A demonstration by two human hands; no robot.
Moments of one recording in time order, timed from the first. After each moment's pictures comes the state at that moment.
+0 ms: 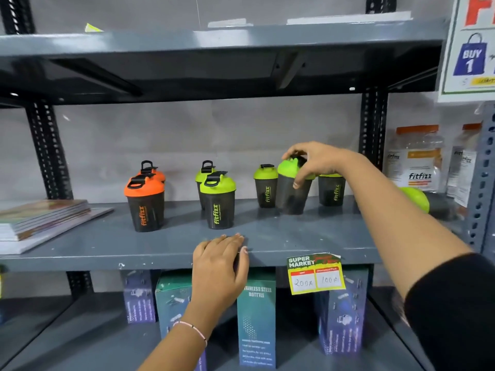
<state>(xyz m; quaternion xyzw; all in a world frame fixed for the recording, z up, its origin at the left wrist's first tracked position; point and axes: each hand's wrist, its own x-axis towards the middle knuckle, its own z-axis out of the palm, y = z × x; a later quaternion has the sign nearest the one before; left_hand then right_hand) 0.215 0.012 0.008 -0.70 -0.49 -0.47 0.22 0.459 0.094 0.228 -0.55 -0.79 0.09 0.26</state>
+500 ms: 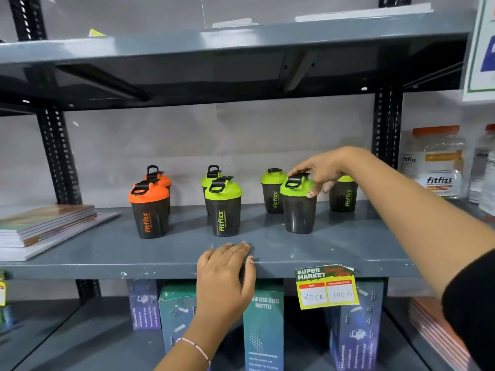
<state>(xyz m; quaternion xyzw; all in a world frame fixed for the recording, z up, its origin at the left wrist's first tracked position) 0.218 0.015 0.006 -0.69 -0.50 -0.48 0.21 0.454 0.118 0.236 -0.62 -0.77 0.14 0.06</state>
